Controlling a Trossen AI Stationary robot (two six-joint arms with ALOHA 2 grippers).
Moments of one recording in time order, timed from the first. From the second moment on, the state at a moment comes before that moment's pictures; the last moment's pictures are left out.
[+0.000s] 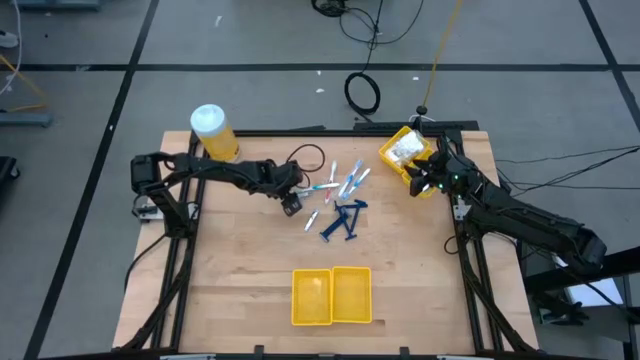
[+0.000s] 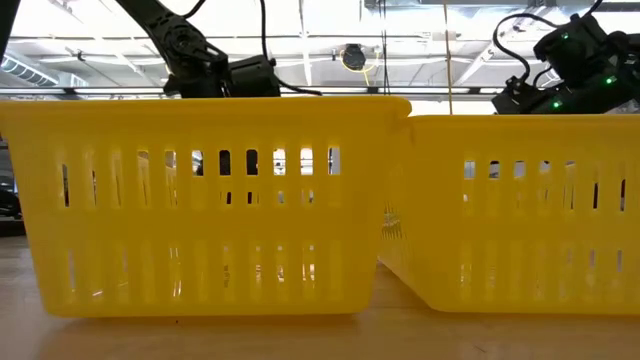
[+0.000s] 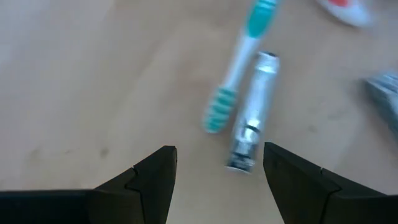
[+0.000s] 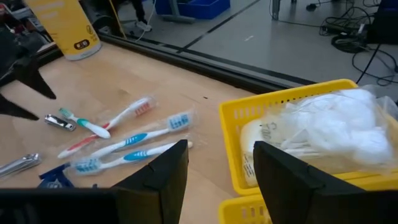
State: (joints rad) left arm 0.28 1.69 0.94 -0.38 -0.13 -0.21; right arm -0.67 0.53 0.20 -0.03 0.08 0.25
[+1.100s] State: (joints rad) left arm 0.25 1.86 0.94 -0.26 0.06 -0.06; right arm -0.67 0.53 0.20 -0.03 0.07 0.25
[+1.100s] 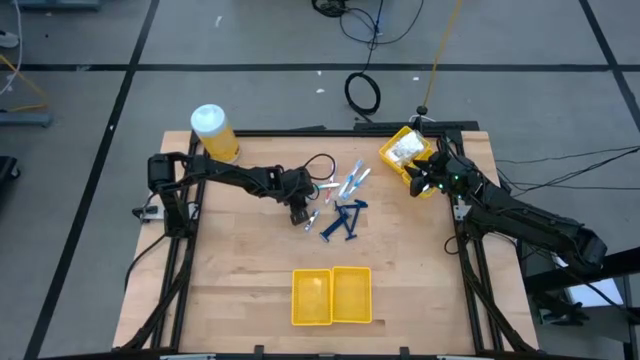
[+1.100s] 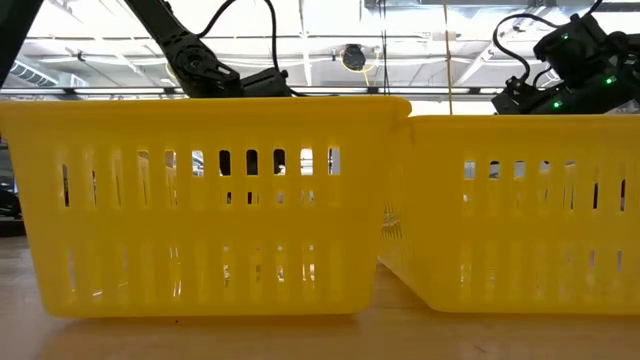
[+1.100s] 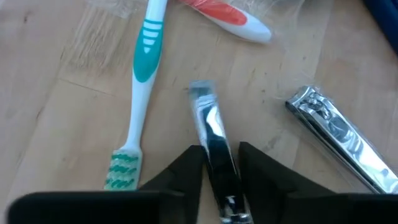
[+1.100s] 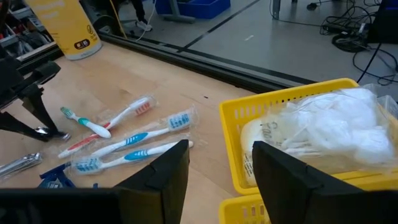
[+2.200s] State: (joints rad) left arm 0.20 1.66 0.94 0.58 0.24 0.14; right arm -0.49 0.58 0.18 0.39 -0.24 0.25
